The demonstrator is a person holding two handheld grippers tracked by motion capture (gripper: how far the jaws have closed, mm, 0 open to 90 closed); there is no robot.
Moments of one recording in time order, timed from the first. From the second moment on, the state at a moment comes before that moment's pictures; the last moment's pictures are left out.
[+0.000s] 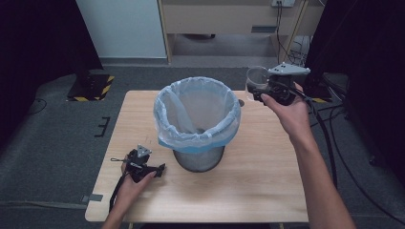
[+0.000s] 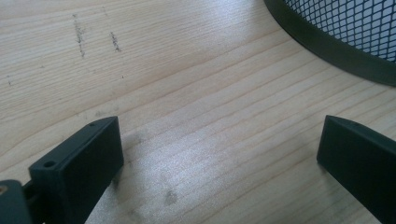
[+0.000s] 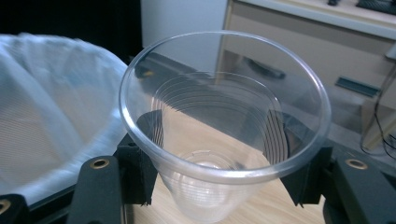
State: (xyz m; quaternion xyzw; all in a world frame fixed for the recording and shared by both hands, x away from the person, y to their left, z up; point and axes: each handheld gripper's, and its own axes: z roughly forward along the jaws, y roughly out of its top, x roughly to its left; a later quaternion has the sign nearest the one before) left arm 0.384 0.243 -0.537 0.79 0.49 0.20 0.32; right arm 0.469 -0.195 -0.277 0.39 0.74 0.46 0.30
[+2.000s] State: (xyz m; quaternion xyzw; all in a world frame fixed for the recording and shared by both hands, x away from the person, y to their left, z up) left arm 0.384 0.242 -0.537 0.79 0.49 0.20 0.32; right arm 0.459 -0.093 -0.263 0.29 0.80 0.47 0.23
